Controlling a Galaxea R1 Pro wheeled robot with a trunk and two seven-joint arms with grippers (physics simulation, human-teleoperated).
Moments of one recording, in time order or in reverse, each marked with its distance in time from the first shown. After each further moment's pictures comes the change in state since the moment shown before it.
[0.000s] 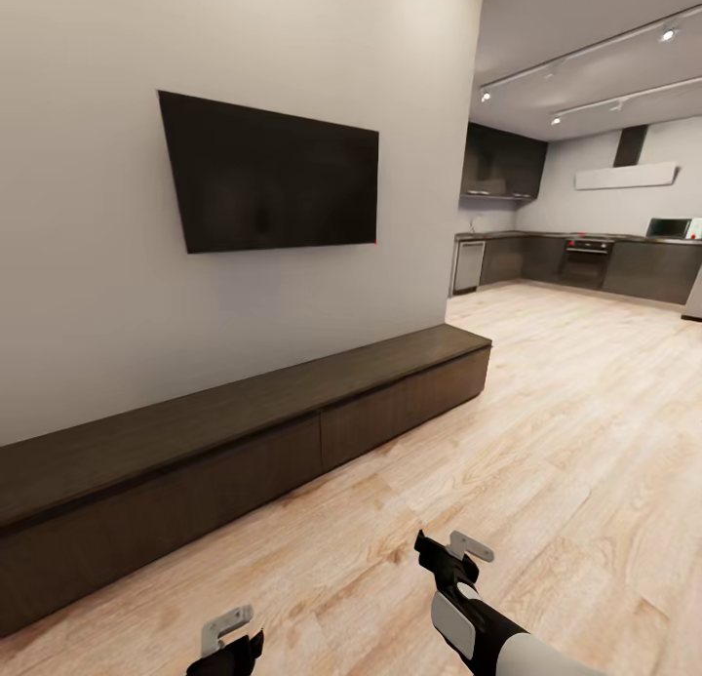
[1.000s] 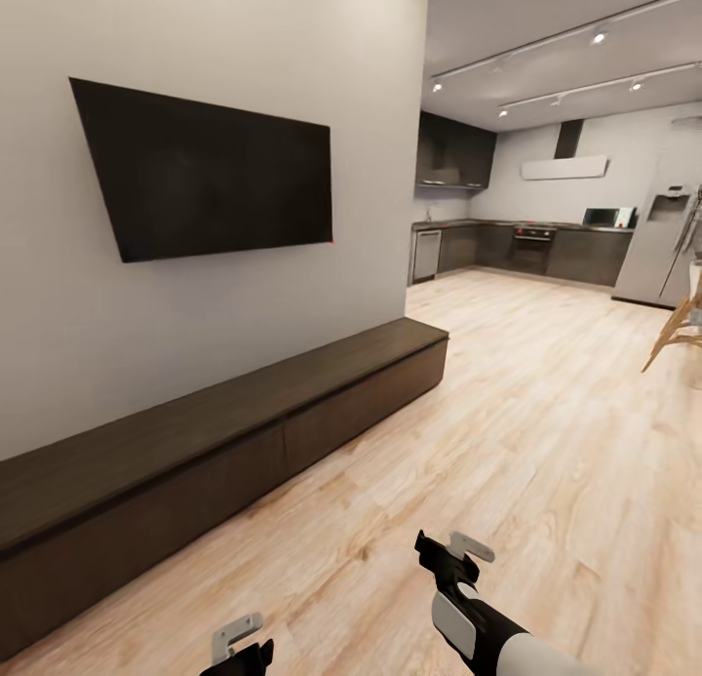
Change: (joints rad) left arm 0.000 -0.042 -0.002 0.038 -0.010 -0.025 0.001; right arm 0.000 -0.002 0.000 0.000 -0.002 0.000 0.001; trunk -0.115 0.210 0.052
